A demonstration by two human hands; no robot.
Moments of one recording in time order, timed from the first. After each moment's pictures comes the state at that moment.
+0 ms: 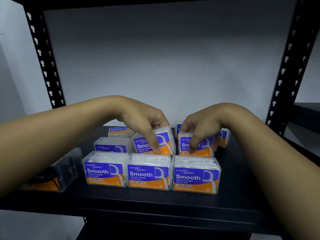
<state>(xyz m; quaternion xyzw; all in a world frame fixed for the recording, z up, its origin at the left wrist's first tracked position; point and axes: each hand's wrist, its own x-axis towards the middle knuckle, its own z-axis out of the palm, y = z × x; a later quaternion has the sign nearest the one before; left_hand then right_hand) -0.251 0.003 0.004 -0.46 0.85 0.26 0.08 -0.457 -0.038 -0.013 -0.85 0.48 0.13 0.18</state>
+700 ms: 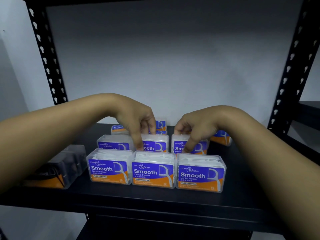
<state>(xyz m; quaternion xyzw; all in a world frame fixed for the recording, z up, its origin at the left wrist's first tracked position) -0.222 -0.006 0.002 -0.52 0.82 0.20 0.12 -0.442 -0.031 -0.022 -0.88 0.43 0.09 0.19</state>
